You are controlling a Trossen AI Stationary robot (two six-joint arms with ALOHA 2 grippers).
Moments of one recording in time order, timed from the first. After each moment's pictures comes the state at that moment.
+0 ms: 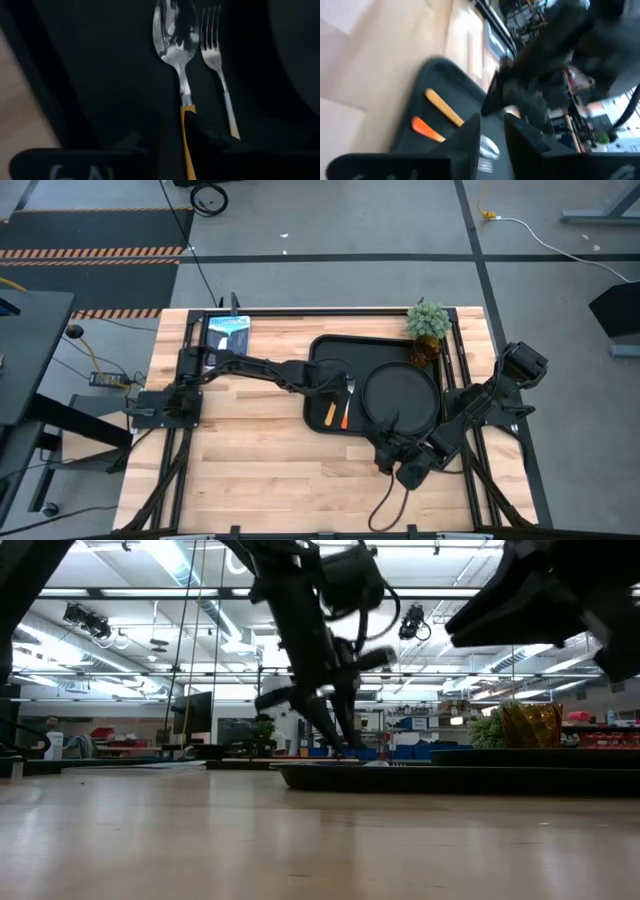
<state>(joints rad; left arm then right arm) 0.02 2.05 1.50 -0.56 -0.21 -1.04 0.71 1.57 0.77 -0.04 1.12 -0.23</state>
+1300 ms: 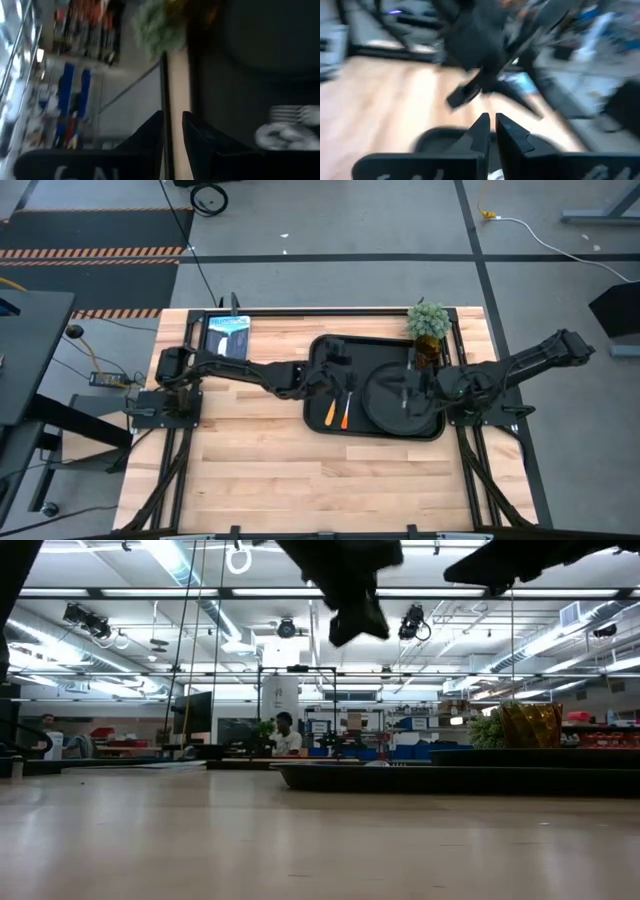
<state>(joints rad) -0.05 1.91 1.50 -0.12 -0.75 0.78 0.29 0.82 0.54 0.05 0.51 -0.10</state>
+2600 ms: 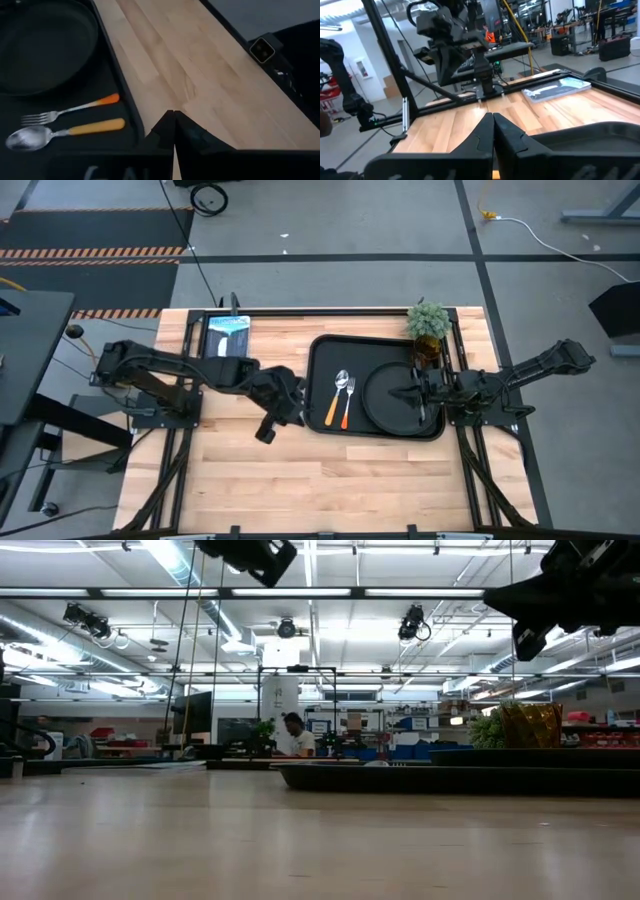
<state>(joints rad) -0.12 1.46 1.22 -0.54 0.24 0.30 0.25 0.52 0.06 0.54 0.29 0.23</state>
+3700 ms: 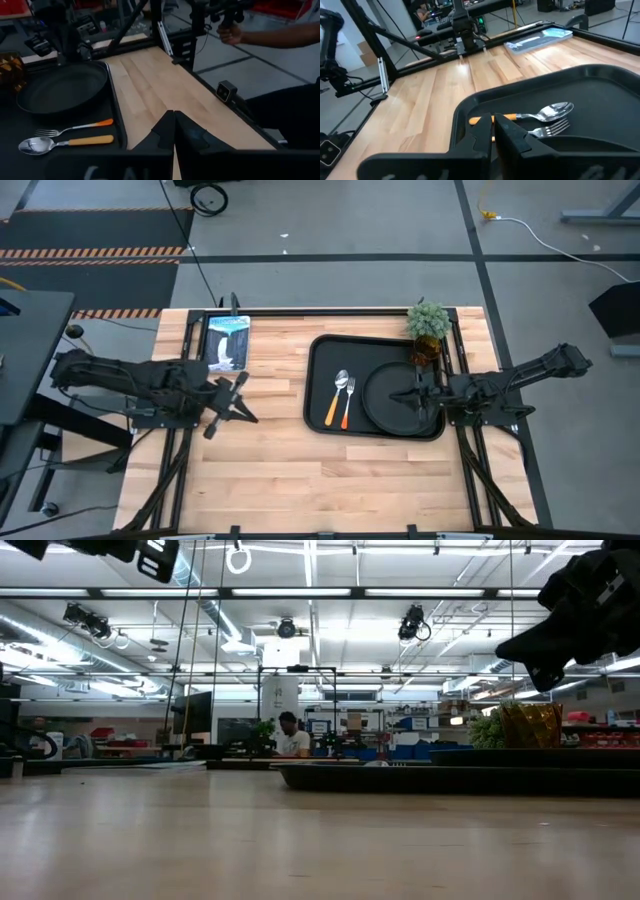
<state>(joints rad) -0.14 0.69 0.57 -0.17 0.27 0.13 0.25 0.40 0.06 0.16 0.32 0.33</state>
